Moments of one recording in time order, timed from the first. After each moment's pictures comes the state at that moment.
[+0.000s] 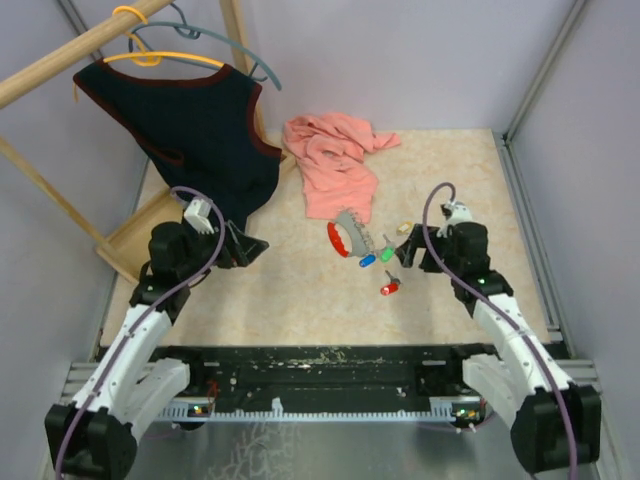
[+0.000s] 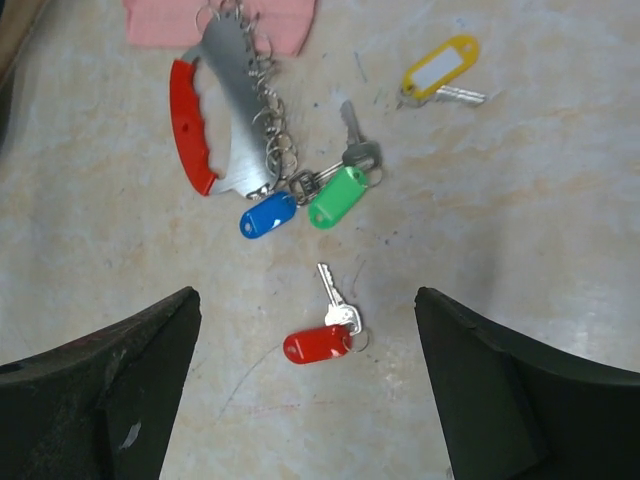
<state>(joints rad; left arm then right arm) -0.18 0.77 0.57 -0.08 0.47 -0.47 0.12 0.81 0.52 -0.23 -0.23 0.34</state>
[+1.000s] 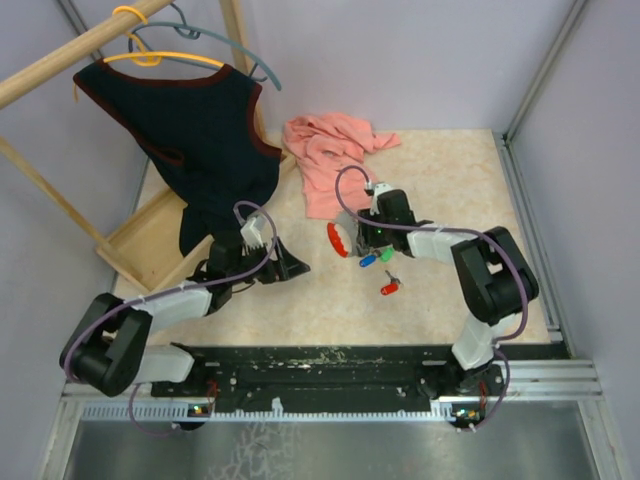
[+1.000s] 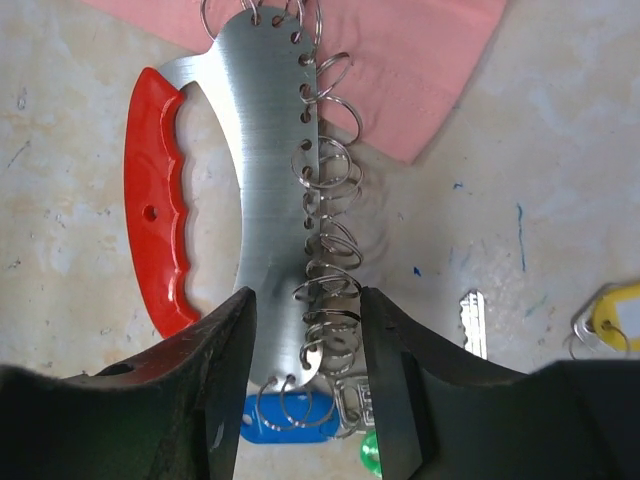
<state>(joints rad) -0.47 1.30 0.41 0.45 0.44 -0.71 0.43 1.71 0.89 0.05 -0.11 0.19</state>
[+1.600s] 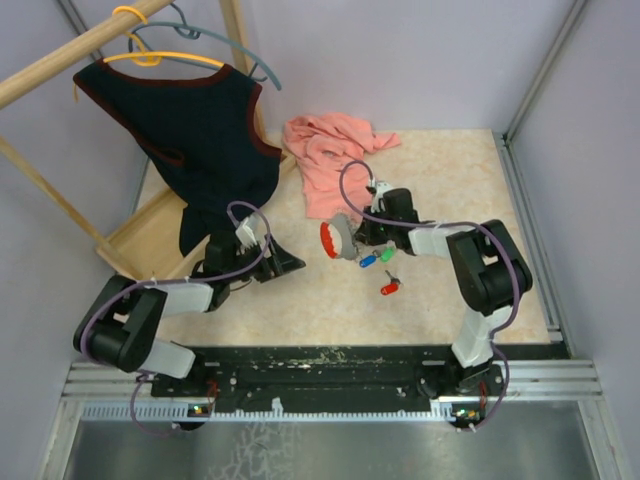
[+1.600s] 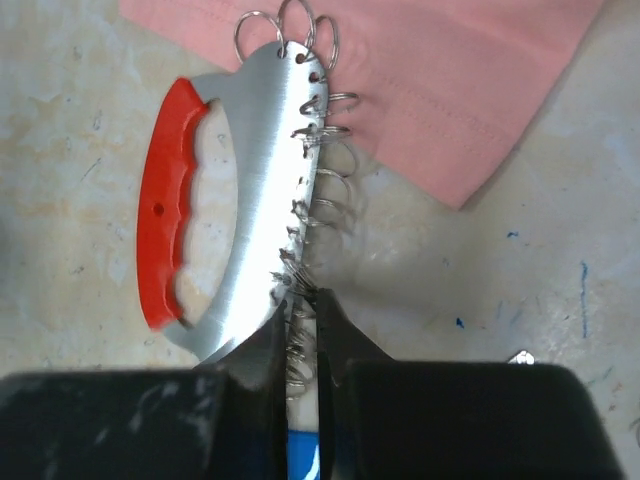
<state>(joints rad) -0.38 1.43 0.38 0.63 0.55 -0.80 0.38 1.80 0.90 0.18 -0.29 0.23</state>
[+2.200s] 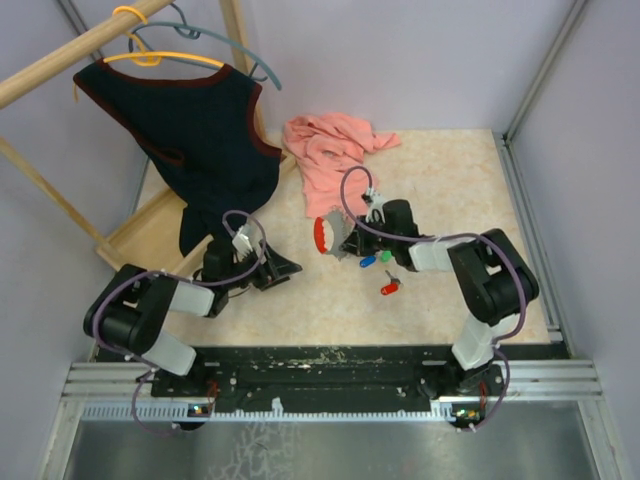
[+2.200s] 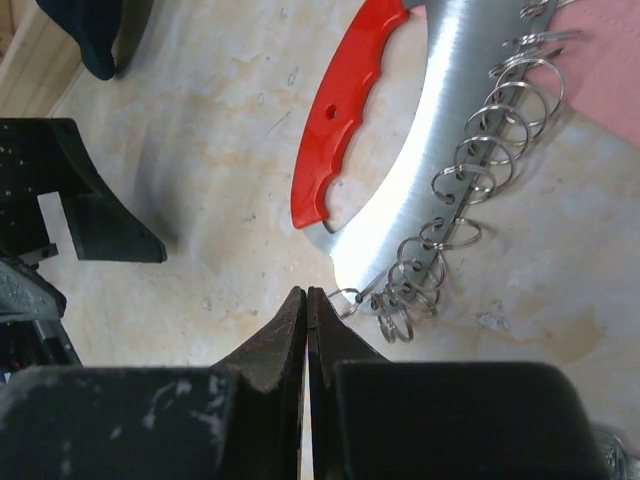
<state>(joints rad) -0.35 1.53 0.29 0.81 0.57 -0.93 0.43 1.73 0.76 0.40 -0.52 0.43</state>
